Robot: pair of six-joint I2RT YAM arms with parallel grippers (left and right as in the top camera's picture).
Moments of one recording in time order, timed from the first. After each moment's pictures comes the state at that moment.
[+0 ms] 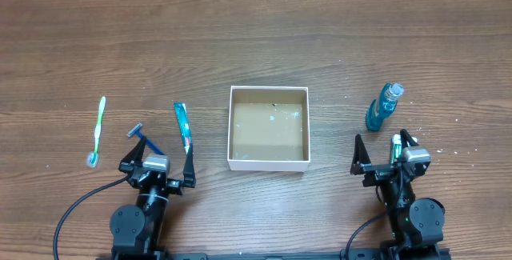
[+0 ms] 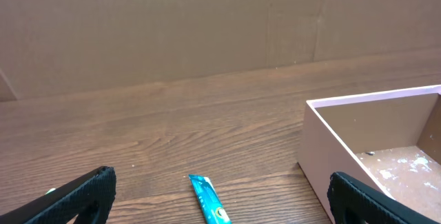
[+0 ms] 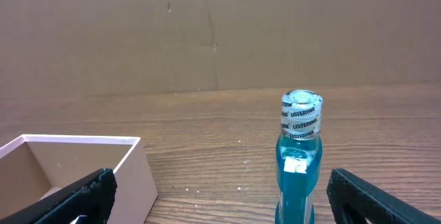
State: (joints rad) left arm -0.05 0.01 0.01 -0.07 0.10 0.06; right arm 0.13 0.01 0.02 -0.03 0.00 0.10
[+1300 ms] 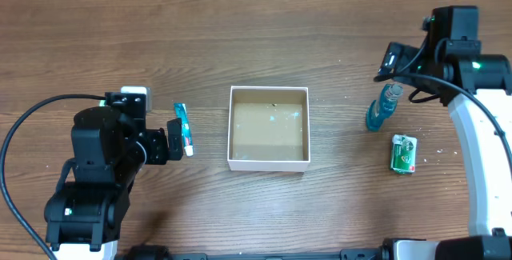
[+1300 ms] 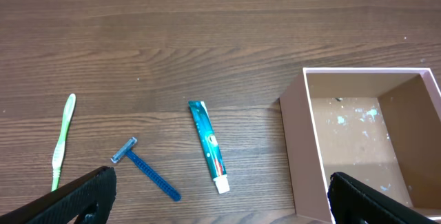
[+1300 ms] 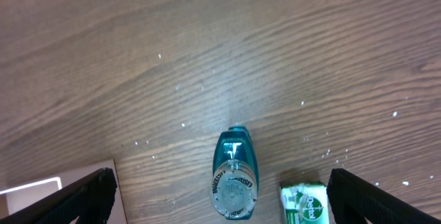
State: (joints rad) left arm -0.05 0.87 1.02 -0.88 0.08 -0.05; right arm -0.04 1.52 1.50 -1.04 0.05 0.28
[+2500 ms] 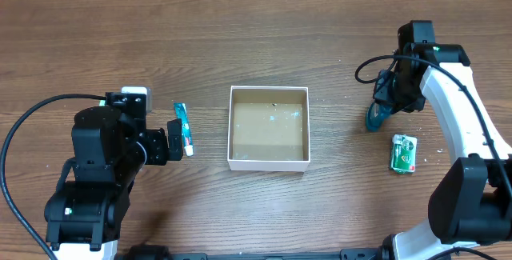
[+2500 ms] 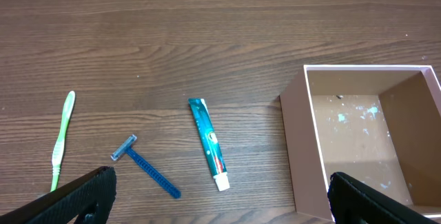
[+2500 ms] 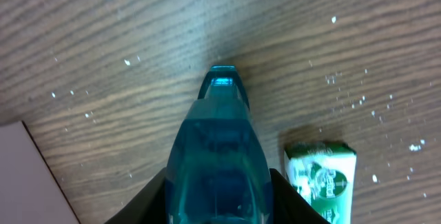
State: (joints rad) left arm -0.05 0.87 1.02 -0.88 0.08 -0.05; right arm -0.04 1.75 1.42 -1.09 0.04 0.28
